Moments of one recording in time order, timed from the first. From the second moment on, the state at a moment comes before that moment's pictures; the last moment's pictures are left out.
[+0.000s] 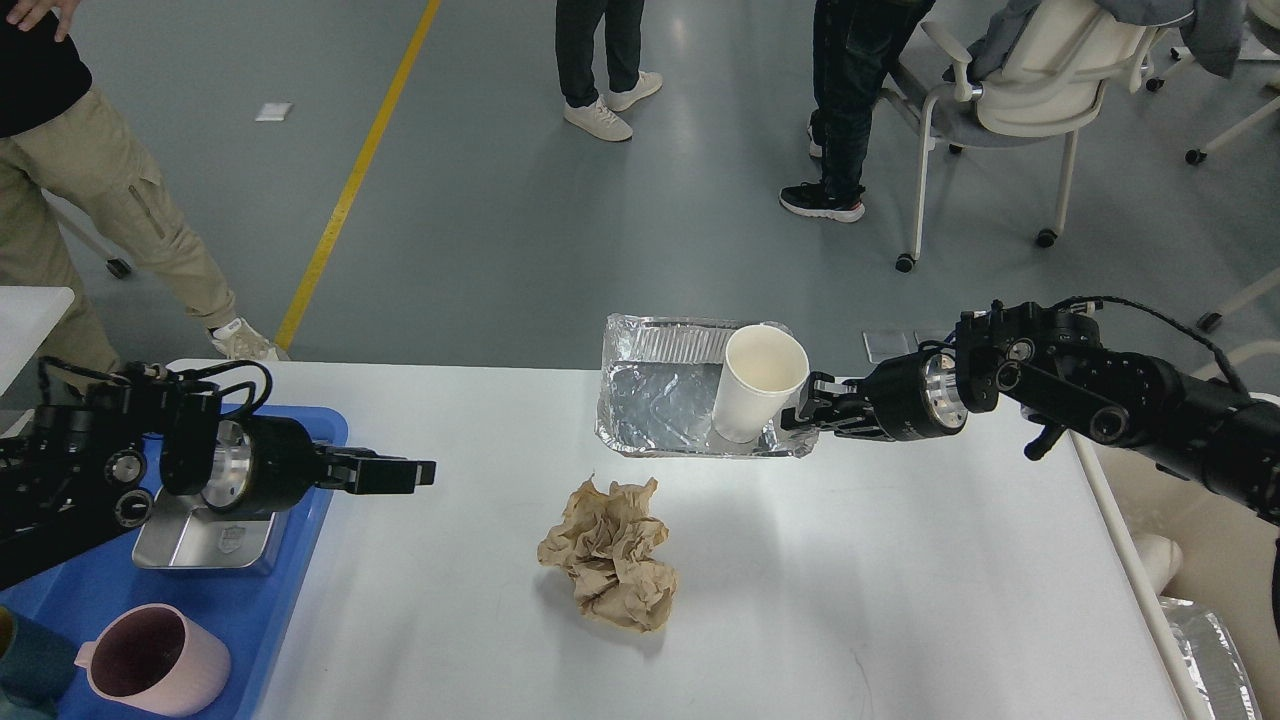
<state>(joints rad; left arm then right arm) -0.93 0.83 -0.09 -1.35 1.29 -0.38 -0.11 1.10 -0.38 -0.06 0.80 -0.77 0.61 0.23</state>
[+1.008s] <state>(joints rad) -0.96 0.22 -0.08 -1.07 1.69 -0.45 -0.08 1.10 -0.39 -0.05 0.82 -0.77 0.61 0.23</state>
